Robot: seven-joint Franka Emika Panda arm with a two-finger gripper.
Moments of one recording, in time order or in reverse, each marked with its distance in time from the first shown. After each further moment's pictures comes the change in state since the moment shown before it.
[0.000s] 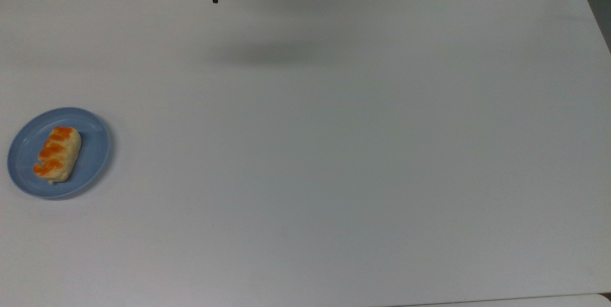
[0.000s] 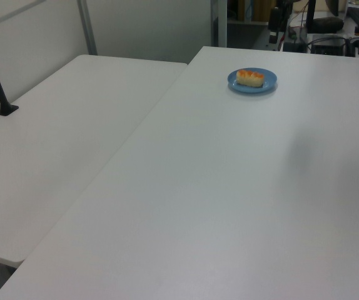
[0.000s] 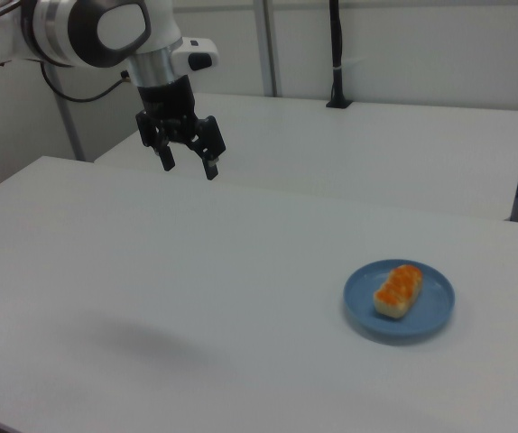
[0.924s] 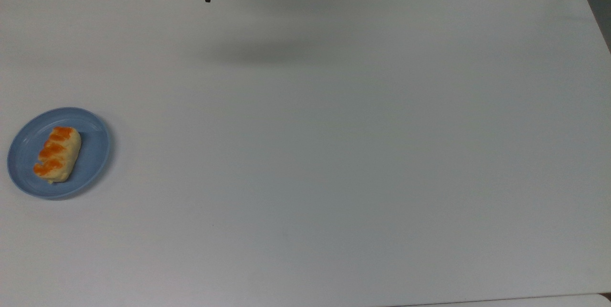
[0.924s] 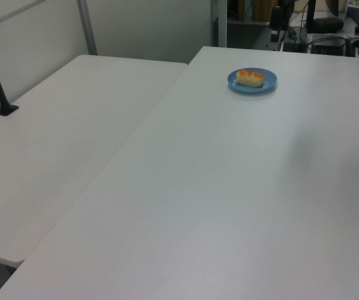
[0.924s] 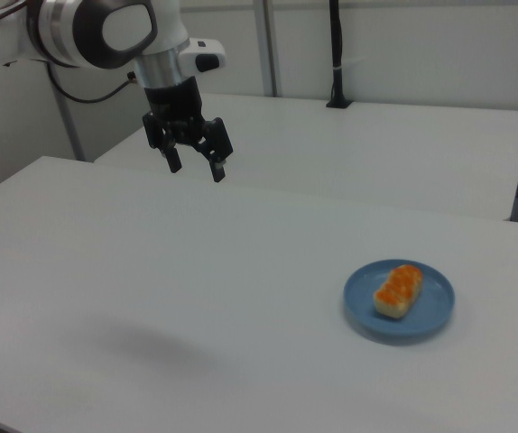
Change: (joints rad) arm -0.025 0.000 0.000 0.000 -0.001 0.000 -0.013
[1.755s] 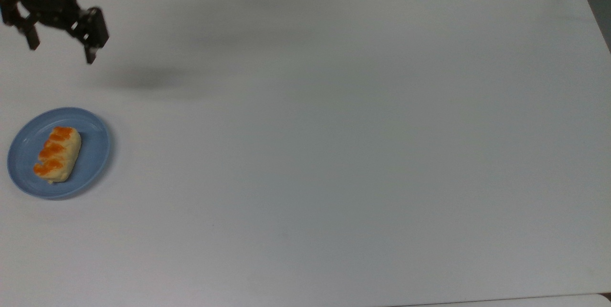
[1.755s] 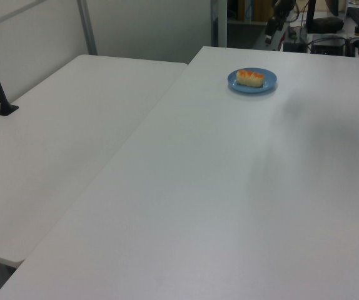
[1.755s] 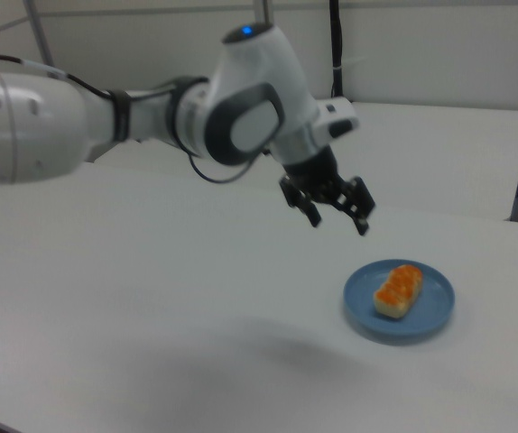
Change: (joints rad) arm -0.275 0.232 -0.001 -0.002 -0.066 0.450 -0.152
